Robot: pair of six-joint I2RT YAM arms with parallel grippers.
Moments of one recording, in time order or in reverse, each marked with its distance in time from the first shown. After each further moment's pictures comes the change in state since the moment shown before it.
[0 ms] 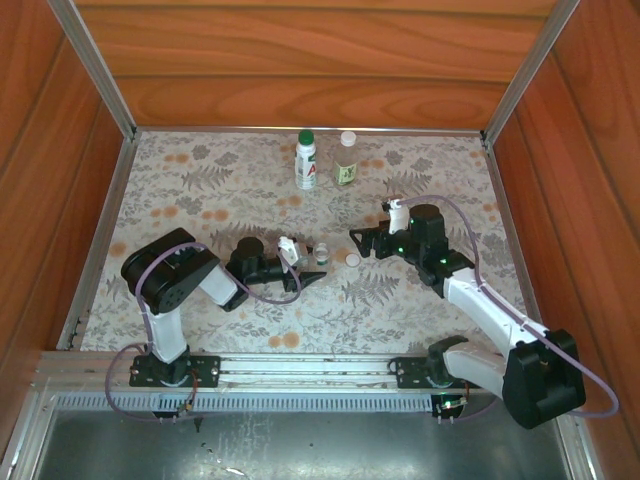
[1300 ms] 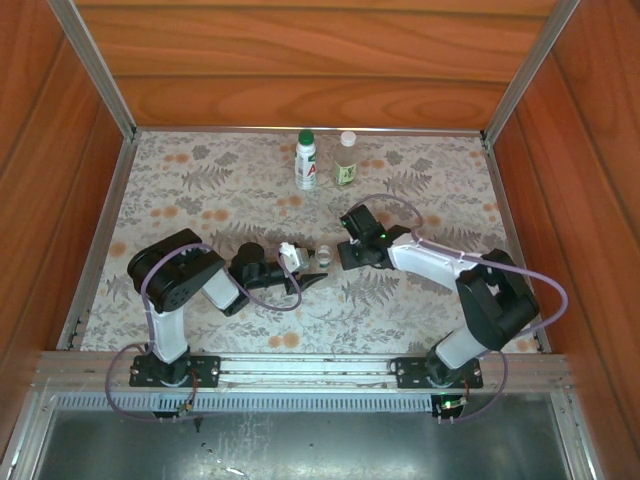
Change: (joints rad) left arm -0.035 0.031 -0.023 0.087 -0.053 0.052; right arm 0.297 0.480 0.282 -0.365 0.467 0.124
